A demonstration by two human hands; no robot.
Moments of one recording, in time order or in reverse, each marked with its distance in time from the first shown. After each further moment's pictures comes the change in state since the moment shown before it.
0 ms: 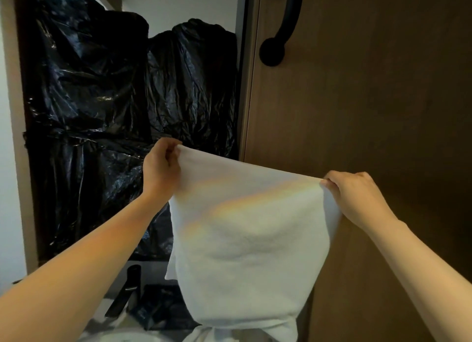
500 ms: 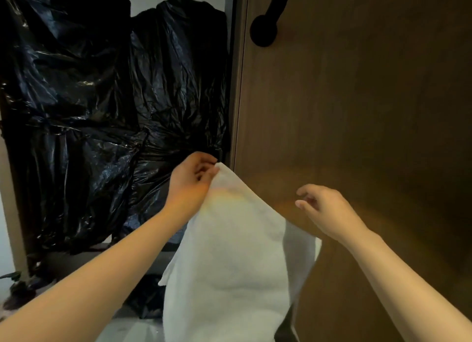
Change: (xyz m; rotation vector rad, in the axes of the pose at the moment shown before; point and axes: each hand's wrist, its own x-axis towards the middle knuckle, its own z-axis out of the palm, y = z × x) left_hand -0.065 0.033 0.030 -0.253 -0.302 -0.060; right_hand -0.032 -0.015 0.043 0.330 -0.132 0.038
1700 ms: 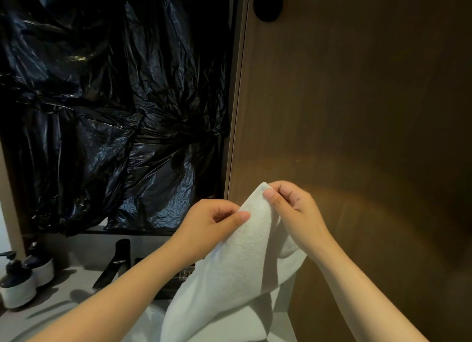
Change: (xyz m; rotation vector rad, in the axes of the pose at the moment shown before) left_hand -0.082 0.006 0.011 -0.114 -0.529 -0.100; right_hand -0.037 -0.058 0.029 0.817 0.005 -0.081
